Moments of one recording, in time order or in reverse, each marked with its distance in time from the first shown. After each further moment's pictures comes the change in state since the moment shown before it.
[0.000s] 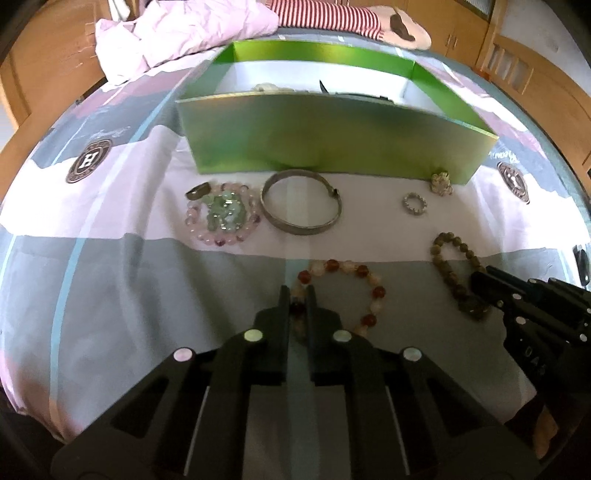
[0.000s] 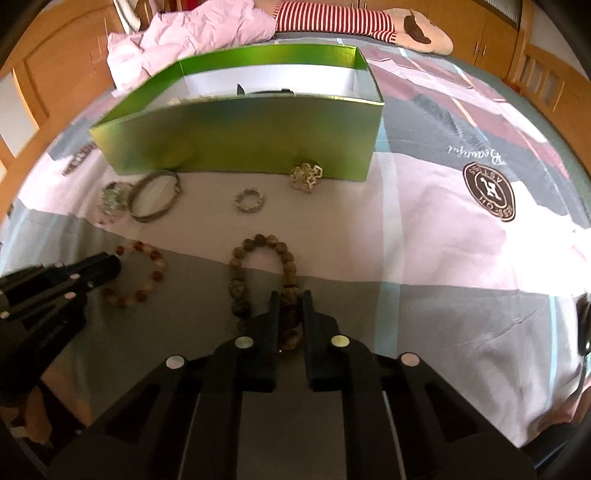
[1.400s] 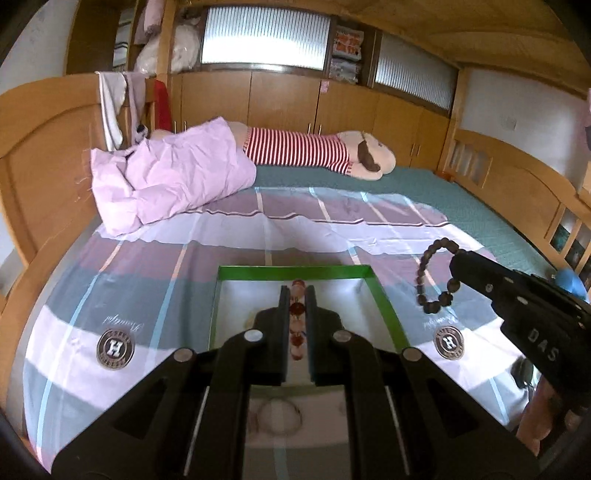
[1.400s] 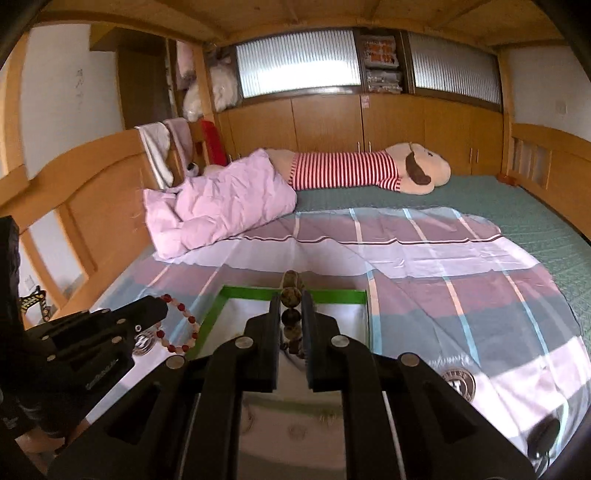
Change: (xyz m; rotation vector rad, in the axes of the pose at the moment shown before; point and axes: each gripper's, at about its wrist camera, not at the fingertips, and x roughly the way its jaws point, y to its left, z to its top) left arm -0.127 -0.004 0.166 0.032 -0.405 -0.114; right arm -0.124 -0.002 0.172 0.036 -0.461 0.072
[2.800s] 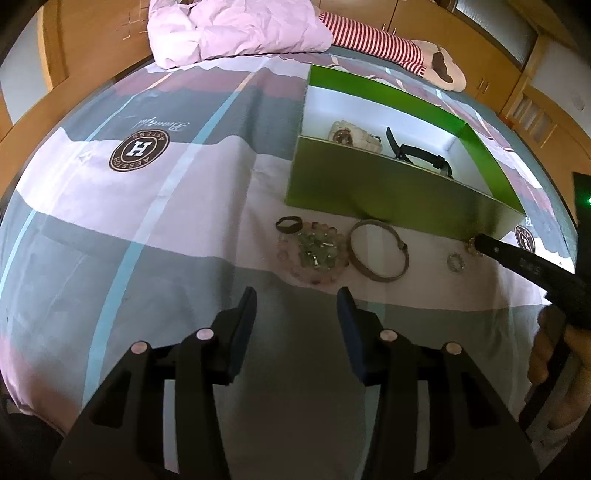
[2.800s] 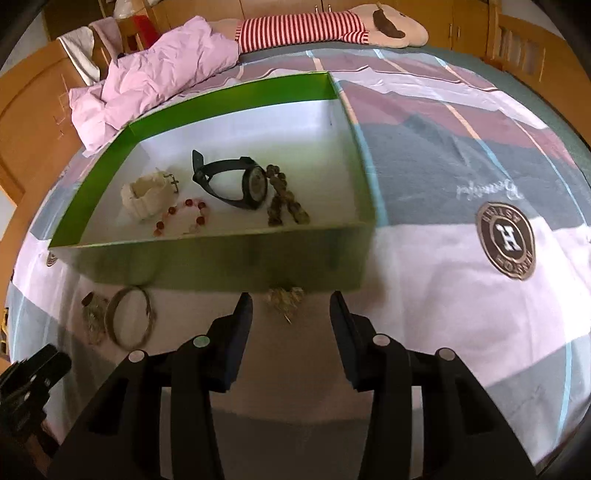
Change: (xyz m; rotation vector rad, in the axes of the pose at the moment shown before) left arm 0.042 0.082 -0.175 -0.195 0.362 0.129; right arm 0.110 -0.030 -0.158 0.101 0.422 -0.102
